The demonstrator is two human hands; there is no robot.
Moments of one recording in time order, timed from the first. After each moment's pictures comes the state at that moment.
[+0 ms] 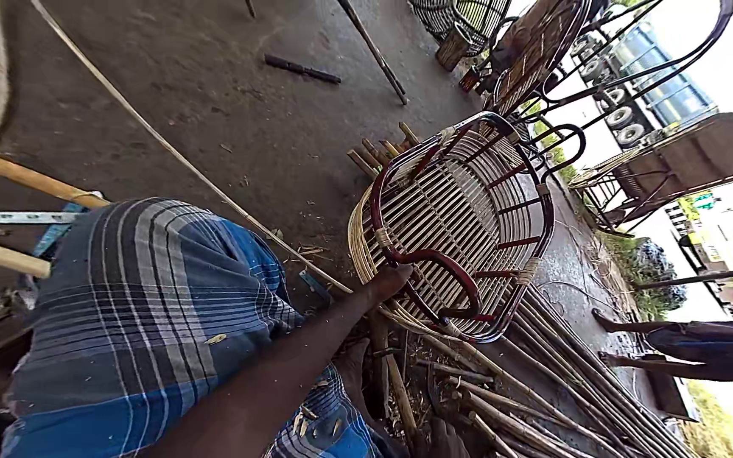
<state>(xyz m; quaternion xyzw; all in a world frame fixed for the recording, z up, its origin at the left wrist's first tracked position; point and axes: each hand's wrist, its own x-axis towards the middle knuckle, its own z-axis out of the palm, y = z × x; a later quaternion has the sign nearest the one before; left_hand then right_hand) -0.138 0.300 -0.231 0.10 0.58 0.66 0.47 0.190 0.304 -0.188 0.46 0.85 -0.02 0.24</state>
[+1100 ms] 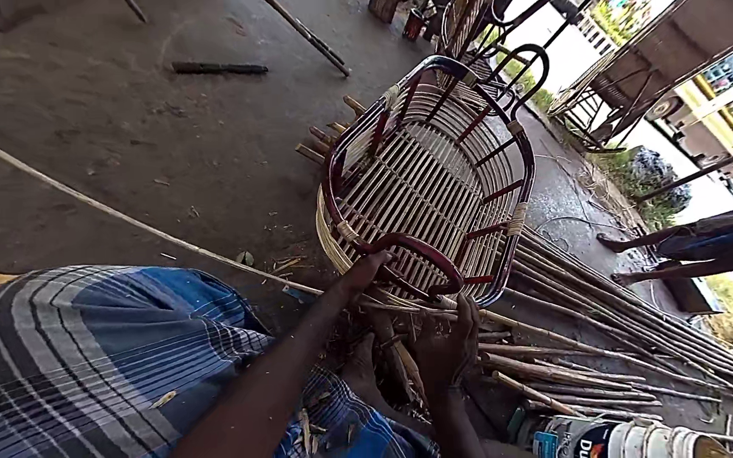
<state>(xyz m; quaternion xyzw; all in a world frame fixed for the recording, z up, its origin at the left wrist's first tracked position) -0.146 0.295 -0.230 0.10 0.57 0.61 0.54 0.060 0.334 -0.206 0.38 0.84 -0.02 -0.40</state>
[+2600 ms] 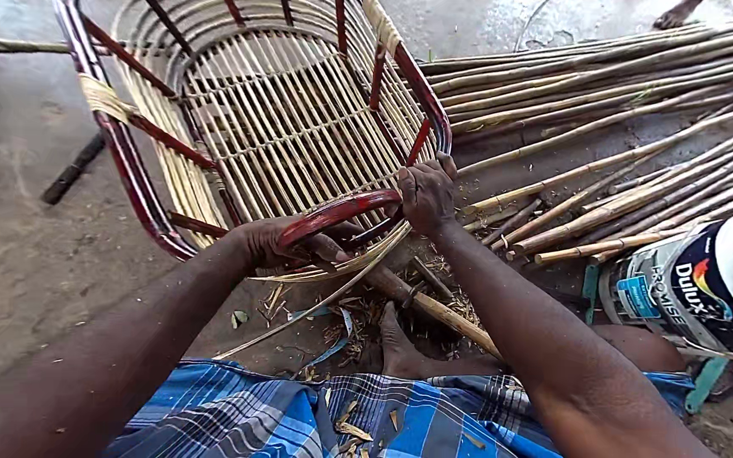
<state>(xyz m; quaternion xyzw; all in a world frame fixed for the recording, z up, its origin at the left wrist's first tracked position) -0.219 0.358 -0.167 0.53 0.47 0.17 0.68 0.006 0.509 -0.246 0.34 0.85 -0.08 -0.39</state>
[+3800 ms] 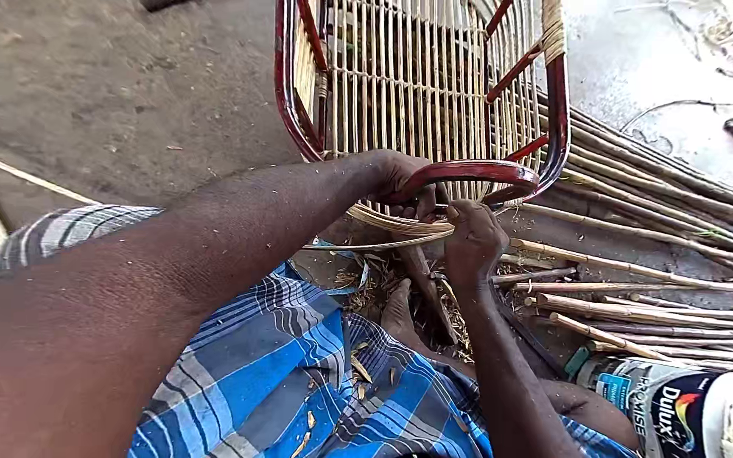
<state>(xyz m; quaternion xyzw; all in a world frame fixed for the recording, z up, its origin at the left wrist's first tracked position) -0.206 0.358 -0.168 0.45 0.57 0.22 0.65 -0.007 0.382 -0.220 0.26 0.81 -0.24 -0.47</state>
